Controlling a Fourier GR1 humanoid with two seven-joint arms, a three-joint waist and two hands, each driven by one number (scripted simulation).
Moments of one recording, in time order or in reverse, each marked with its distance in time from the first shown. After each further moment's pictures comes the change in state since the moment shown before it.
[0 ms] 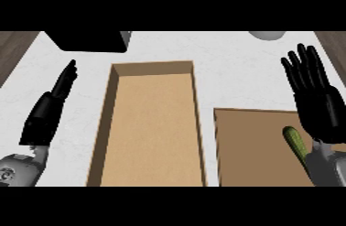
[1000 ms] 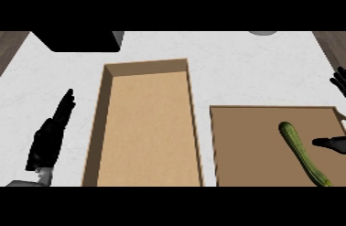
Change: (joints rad) left arm 0.176 -0.095 0.047 0.057 -0.008 0.023 0.007; right arm 0.067 -0.300 -0.167 0.394 0.215 0.269 -0.316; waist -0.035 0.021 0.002
